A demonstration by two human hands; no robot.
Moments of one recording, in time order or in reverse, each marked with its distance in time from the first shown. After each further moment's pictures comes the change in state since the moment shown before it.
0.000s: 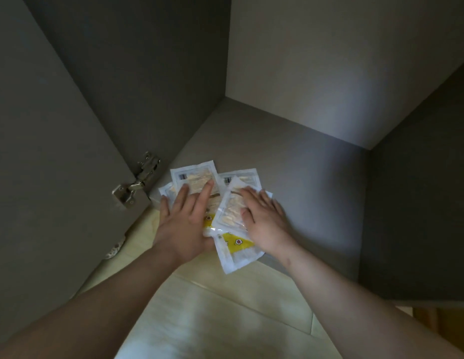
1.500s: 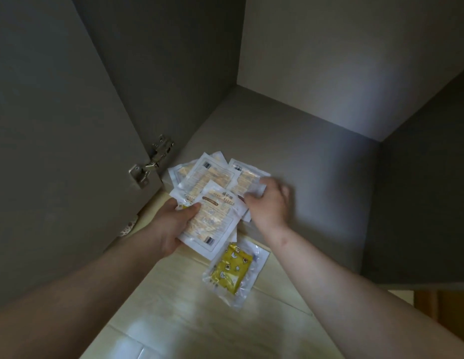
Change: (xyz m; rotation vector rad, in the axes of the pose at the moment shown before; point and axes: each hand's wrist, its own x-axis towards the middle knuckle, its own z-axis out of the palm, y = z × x) left_hand -0.019 -0.020 0.002 -1.590 -0.046 -0.694; right_hand -0.005 -0.030 0.006 0.518 0.313 0.410
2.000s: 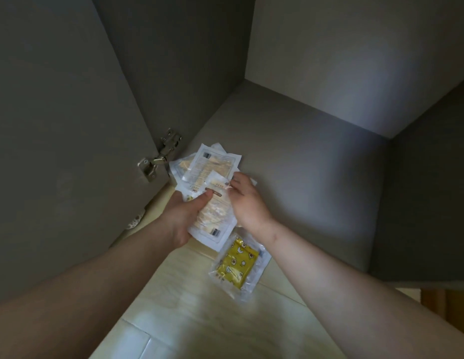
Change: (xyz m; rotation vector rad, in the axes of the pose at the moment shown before) left_hand -0.003 0.003 0.007 -0.079 0.034 0.018; right_hand -0.013 -0.017 0.032 0.336 -0.421 -0.117
